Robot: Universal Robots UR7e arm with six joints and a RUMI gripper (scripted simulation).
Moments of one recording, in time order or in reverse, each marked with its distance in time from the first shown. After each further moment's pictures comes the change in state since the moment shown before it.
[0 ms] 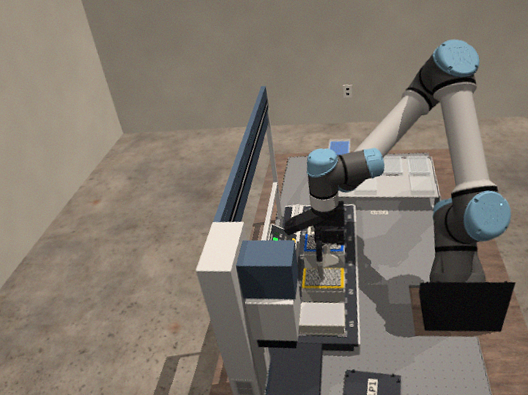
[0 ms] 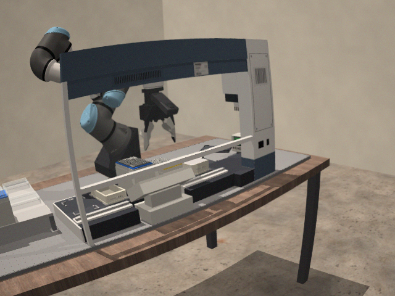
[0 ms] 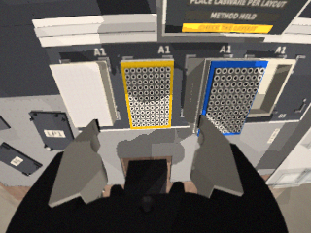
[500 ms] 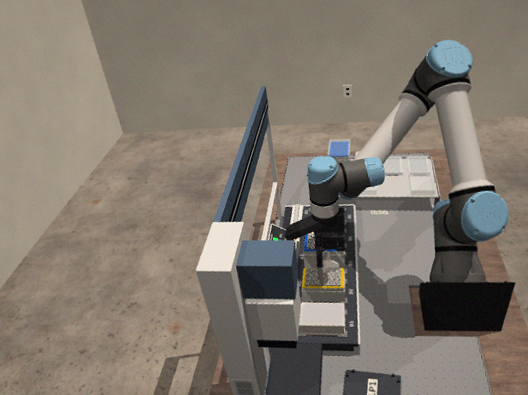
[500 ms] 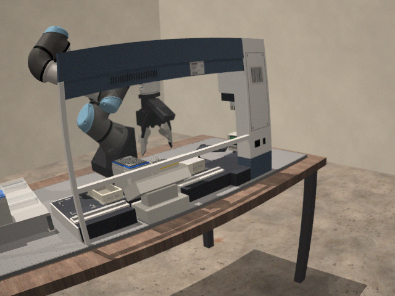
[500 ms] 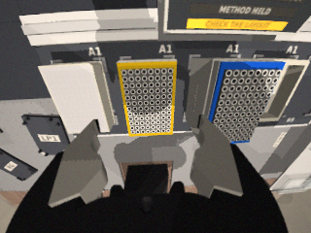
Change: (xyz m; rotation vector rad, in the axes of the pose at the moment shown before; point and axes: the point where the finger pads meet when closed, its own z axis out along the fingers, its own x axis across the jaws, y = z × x) arm 0.000 0.000 0.022 0.000 0.000 0.000
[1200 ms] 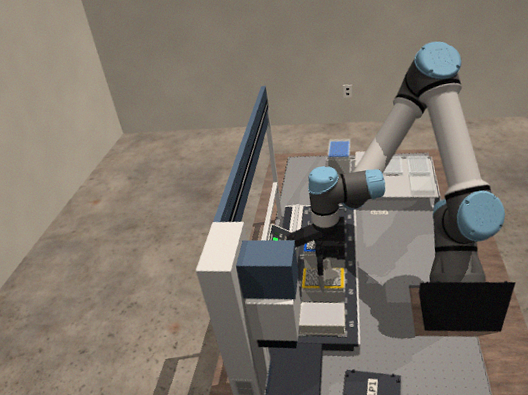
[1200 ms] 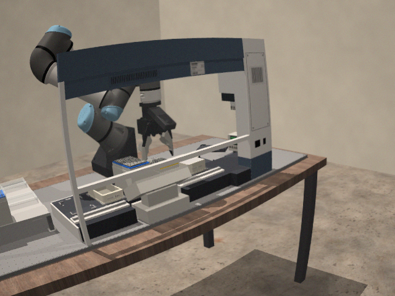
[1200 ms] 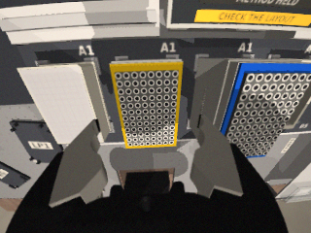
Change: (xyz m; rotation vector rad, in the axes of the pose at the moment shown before) arm 0.000 0.000 0.031 0.000 0.000 0.000
